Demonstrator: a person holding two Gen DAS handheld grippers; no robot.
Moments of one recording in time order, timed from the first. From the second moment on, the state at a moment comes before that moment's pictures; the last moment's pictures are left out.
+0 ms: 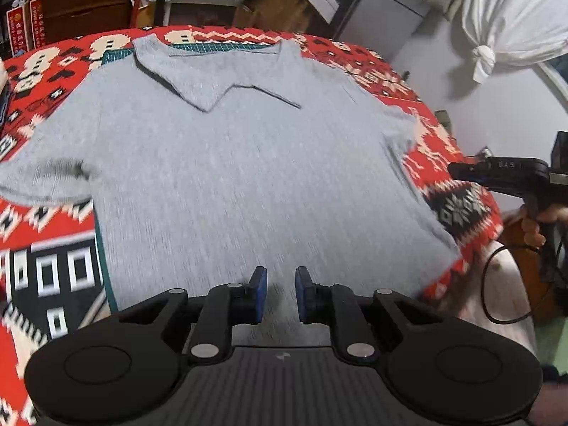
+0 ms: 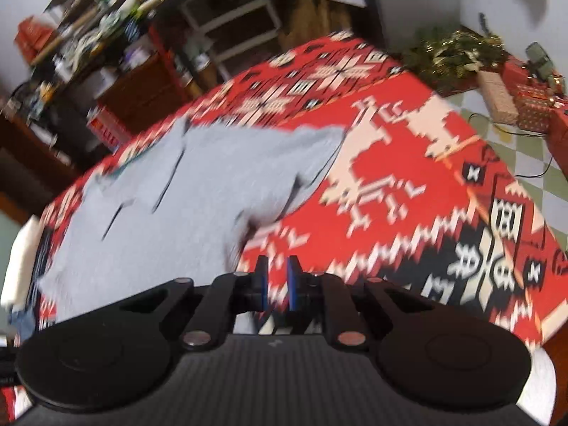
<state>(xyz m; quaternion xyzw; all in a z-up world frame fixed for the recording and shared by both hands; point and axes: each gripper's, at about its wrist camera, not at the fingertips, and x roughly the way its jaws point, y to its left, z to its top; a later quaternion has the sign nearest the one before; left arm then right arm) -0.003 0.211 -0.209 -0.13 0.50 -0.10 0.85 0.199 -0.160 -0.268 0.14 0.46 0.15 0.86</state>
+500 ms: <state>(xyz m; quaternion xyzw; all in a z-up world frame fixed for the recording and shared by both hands) 0.039 0.218 -0.211 -0.11 0.53 -0.10 0.84 0.234 -0.094 -0.307 0.02 0.44 0.17 0.88</state>
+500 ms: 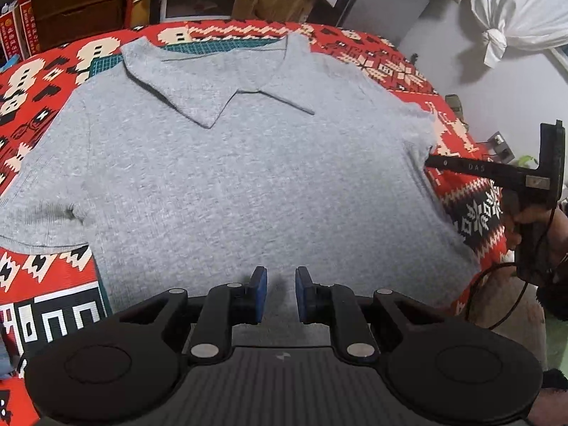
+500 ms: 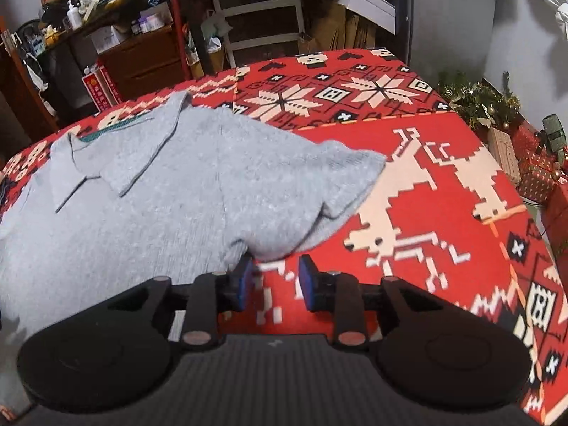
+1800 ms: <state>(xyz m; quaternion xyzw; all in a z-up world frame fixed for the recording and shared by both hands) 0.026 0.221 -0.219 -0.11 0.53 -0.11 0.83 0.206 -0.096 -0.280 -0.17 0.42 0.18 0.87</state>
